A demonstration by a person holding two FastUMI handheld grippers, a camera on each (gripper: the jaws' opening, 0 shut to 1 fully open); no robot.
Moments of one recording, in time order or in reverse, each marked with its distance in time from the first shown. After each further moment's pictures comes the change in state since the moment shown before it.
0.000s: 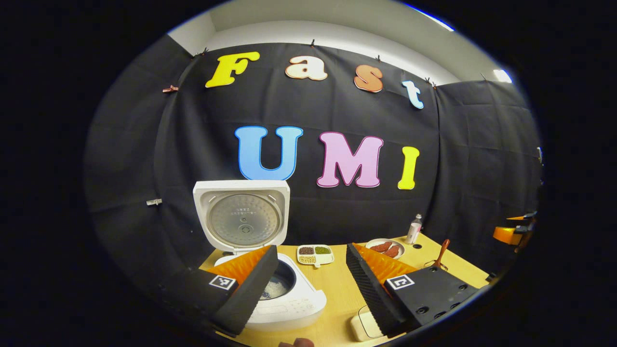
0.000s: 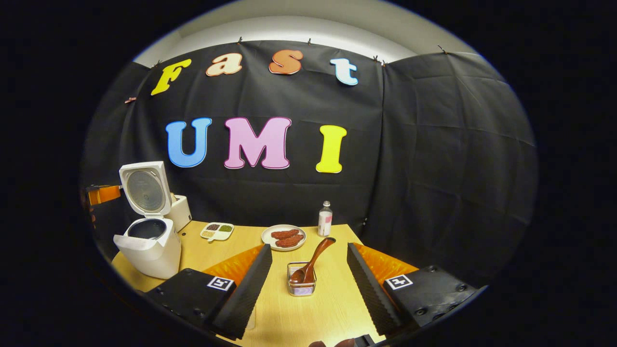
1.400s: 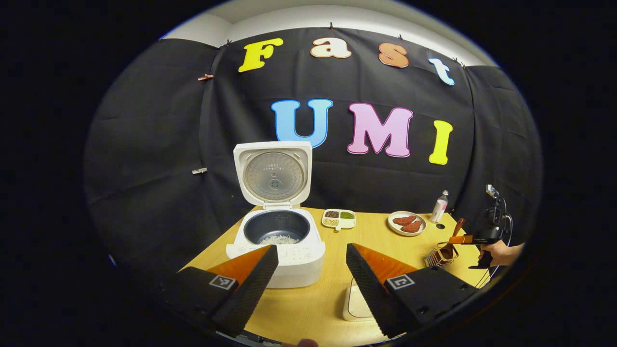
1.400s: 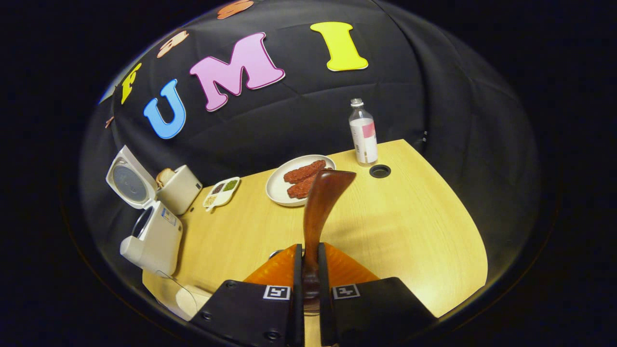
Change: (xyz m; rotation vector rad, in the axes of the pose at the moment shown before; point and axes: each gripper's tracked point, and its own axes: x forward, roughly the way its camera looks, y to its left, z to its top) left arm -0.072 -0.041 -0.052 -0.068 0.199 0.271; right arm 0.223 0.009 -0.176 0.267 0.436 0.315
